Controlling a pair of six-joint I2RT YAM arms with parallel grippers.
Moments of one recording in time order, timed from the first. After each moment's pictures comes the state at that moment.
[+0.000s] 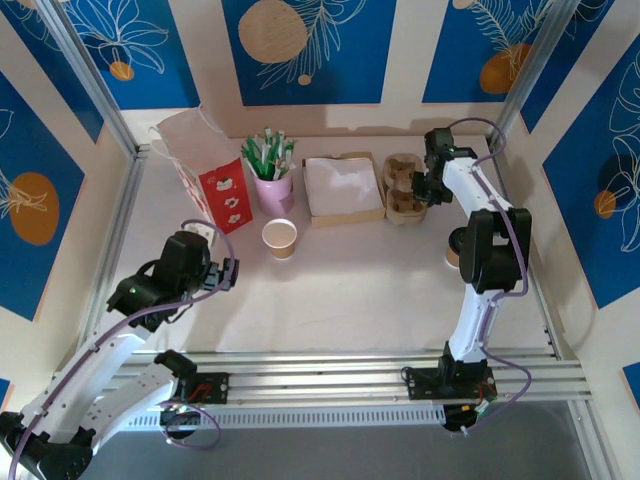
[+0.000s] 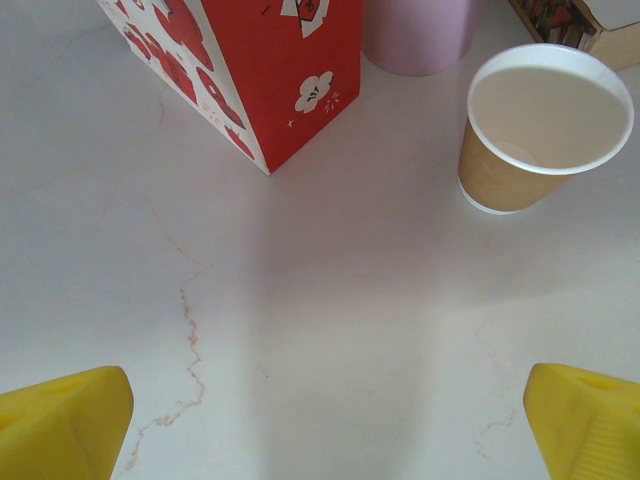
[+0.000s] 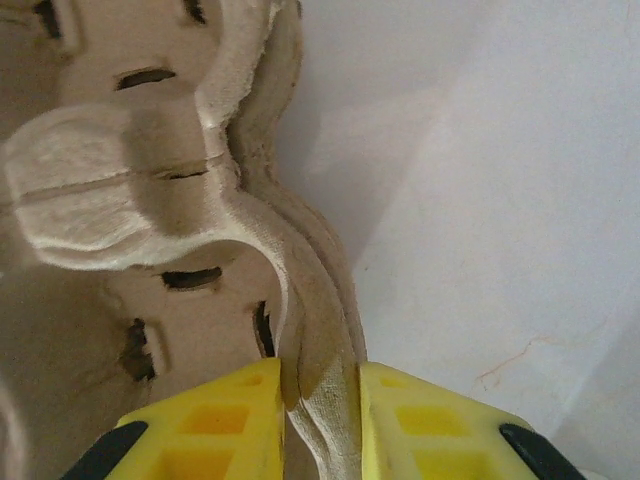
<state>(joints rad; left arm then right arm) -0.52 0.78 0.85 -0.88 -0.32 -0.20 0.04 1.96 1.65 -0.90 0.05 0.26</state>
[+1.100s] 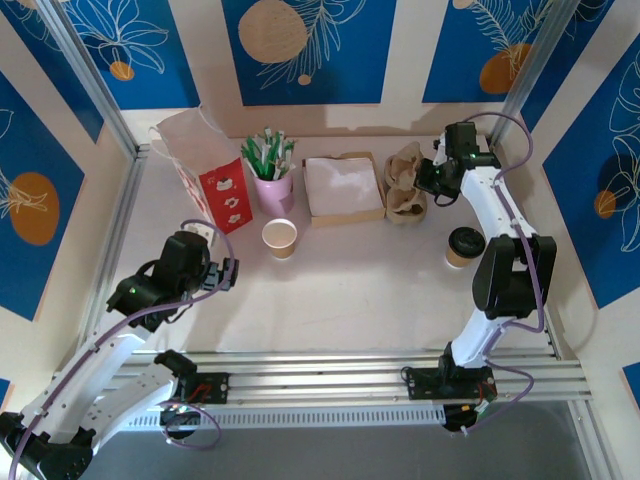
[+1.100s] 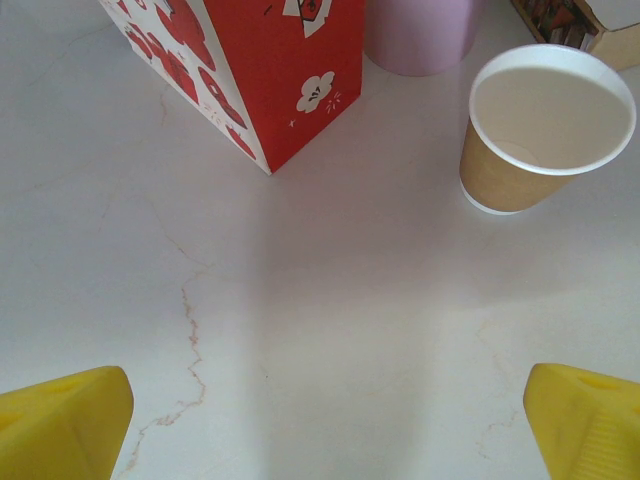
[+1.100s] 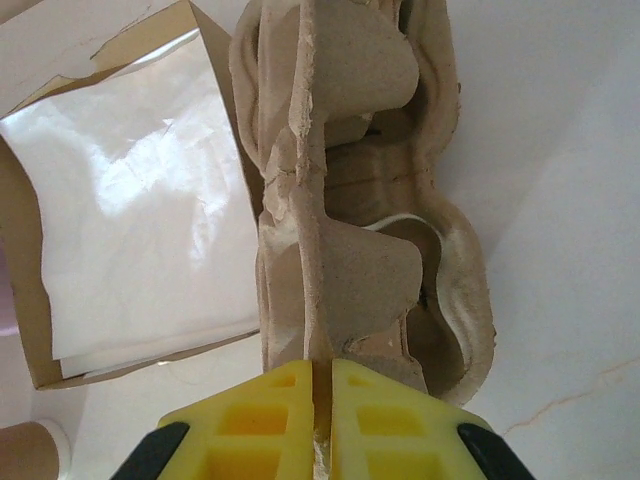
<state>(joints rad) -0.51 0.78 0.85 -0.88 -0.32 -0.20 0.01 1.74 1.53 -0.78 -0.22 0.33</state>
